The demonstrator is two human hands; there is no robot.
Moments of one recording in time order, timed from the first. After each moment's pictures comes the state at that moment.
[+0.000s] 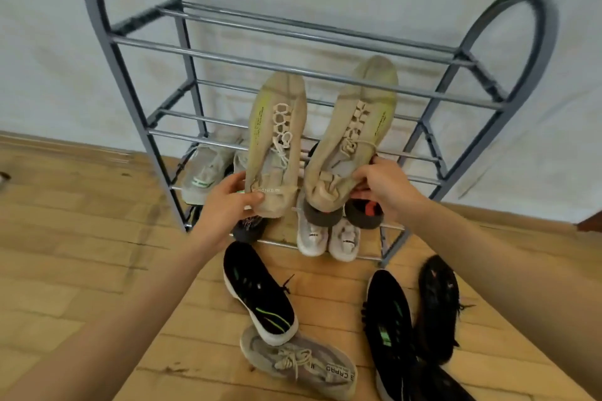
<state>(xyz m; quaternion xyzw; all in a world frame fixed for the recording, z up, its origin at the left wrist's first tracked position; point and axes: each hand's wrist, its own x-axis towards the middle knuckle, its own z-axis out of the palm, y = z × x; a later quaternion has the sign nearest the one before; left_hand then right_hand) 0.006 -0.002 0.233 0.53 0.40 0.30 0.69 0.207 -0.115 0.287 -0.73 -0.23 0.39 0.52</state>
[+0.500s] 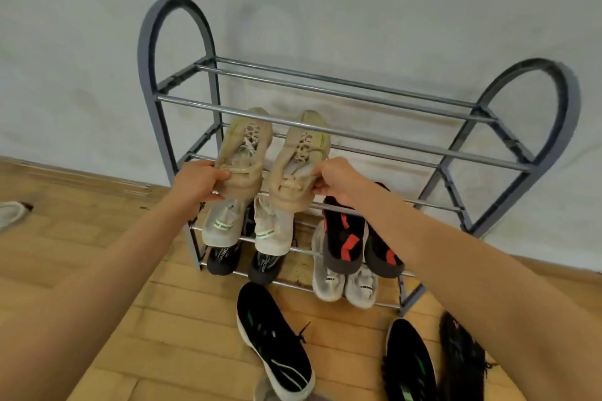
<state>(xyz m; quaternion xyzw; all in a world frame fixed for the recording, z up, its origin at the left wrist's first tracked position) -0.016 0.126 0.290 0.55 0.51 0.29 0.59 0.185 0.026 0.307 -0.74 -0.24 0.39 0.49</state>
